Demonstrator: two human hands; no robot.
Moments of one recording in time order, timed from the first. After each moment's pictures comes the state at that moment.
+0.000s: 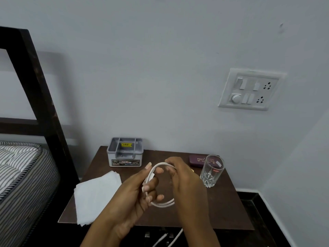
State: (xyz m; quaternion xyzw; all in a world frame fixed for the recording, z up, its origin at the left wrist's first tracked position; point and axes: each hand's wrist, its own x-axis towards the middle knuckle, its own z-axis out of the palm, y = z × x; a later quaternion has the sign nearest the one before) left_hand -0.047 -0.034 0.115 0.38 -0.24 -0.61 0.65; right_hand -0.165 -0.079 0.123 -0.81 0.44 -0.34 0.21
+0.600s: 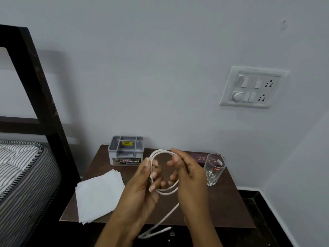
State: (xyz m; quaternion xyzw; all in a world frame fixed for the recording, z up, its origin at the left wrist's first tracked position) left_hand -0.065 -0.041 0.118 0.25 -0.19 -0.58 0.75; right_hand -0.156 -0.089 0.125 -0.60 0.40 -0.49 0.49
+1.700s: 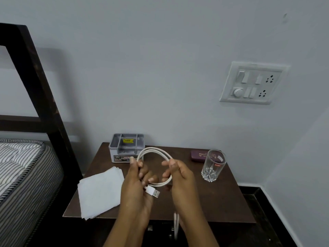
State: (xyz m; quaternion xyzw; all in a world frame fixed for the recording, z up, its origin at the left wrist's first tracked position) left_hand -0.065 -0.053 0.103 0.26 -0.02 -0.48 0.84; right_hand -0.143 -0.088 0.099 -0.57 0.43 -0.44 0.55
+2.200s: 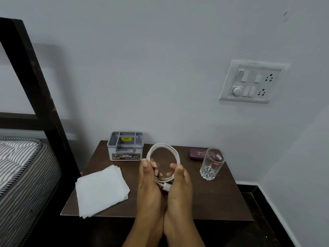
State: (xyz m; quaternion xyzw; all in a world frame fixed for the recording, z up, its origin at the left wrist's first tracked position) left_hand -0.102 -0.053 0.102 0.36 -0.06 -0.46 0.81; right_hand -0.123 -0.081 0.084 -0.36 0.48 -0.53 0.60
